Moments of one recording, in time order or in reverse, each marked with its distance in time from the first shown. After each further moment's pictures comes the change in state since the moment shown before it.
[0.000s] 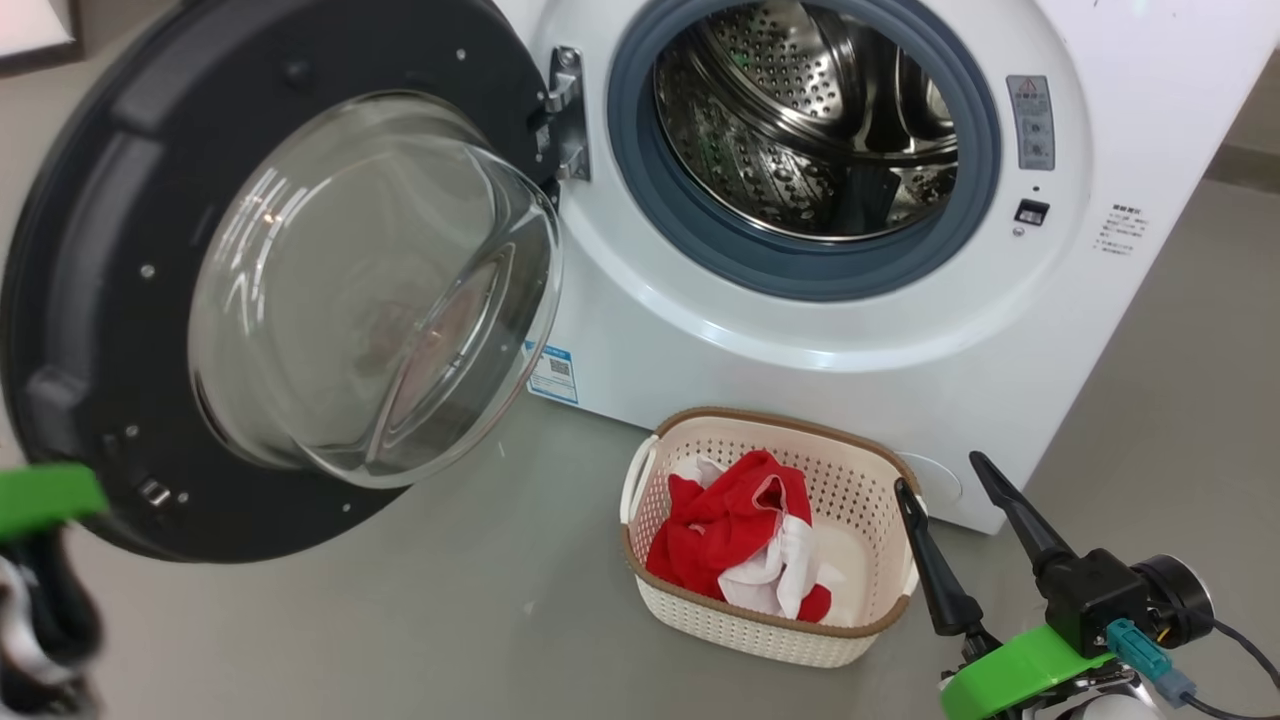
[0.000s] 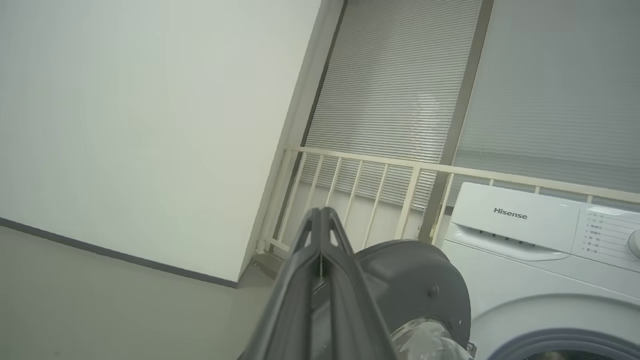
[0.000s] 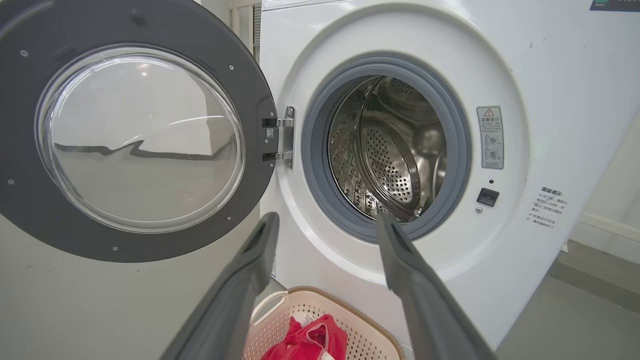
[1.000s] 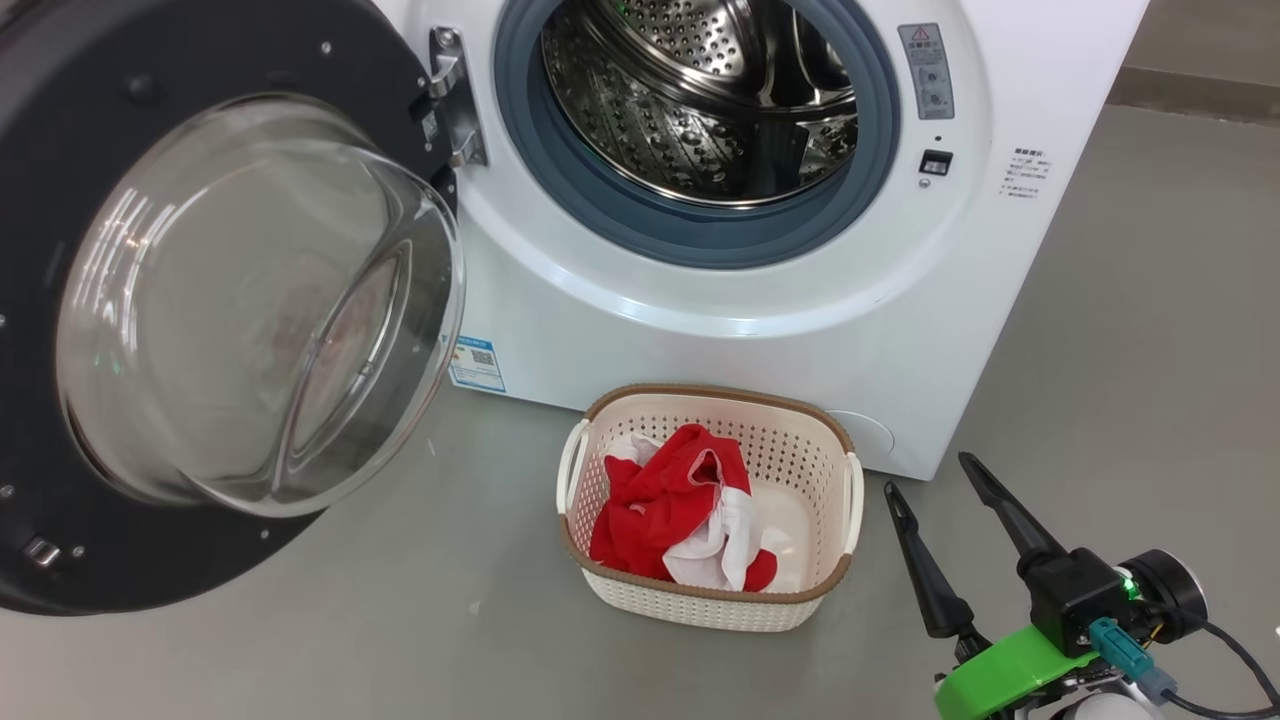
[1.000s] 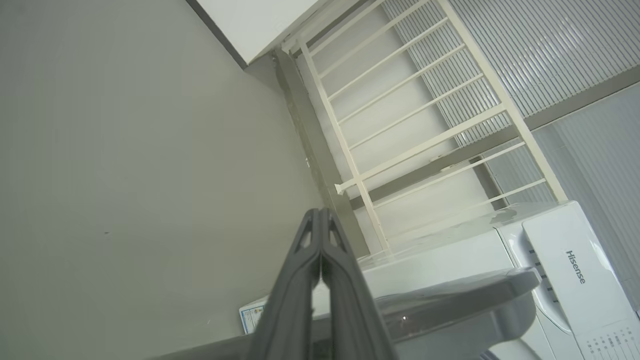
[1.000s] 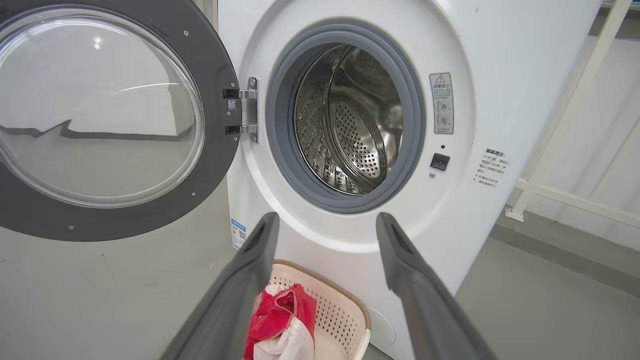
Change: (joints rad) left arm -0.478 0.243 0.311 0.858 -0.523 -0.119 0.517; right arm -0.004 0.000 0.010 -0.002 -0.047 0.000 0.011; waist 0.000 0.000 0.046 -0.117
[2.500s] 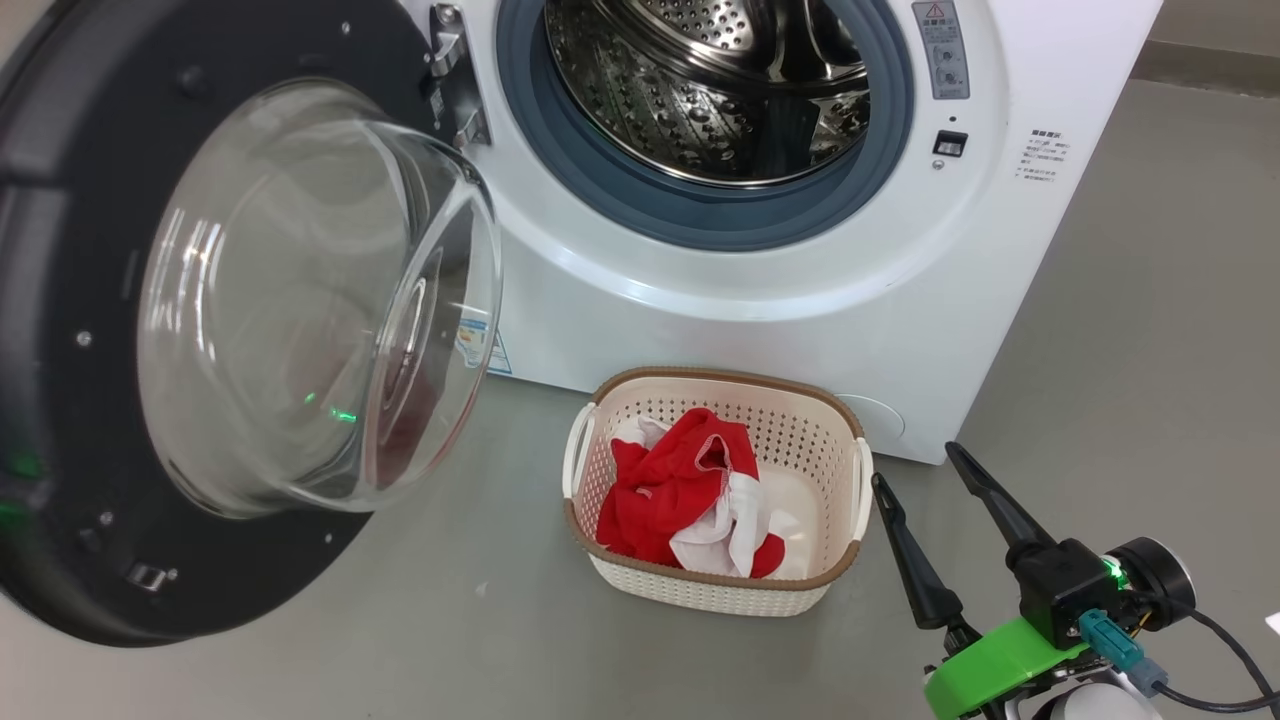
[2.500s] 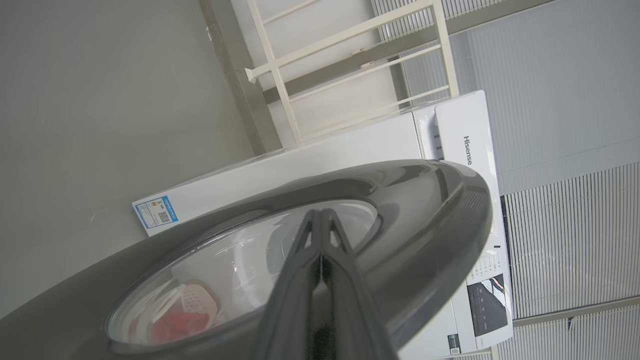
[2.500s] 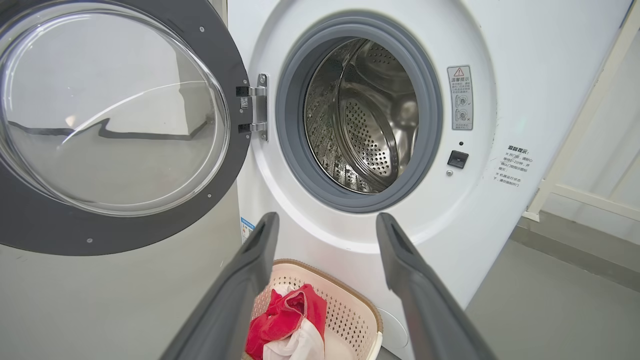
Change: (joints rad) left arm 0.152 -0.155 0.091 -0.238 -0.270 -0.111 0.438; right arm -0.020 -0.001 0.022 -0.002 0.004 0.000 0.006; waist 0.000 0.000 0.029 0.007
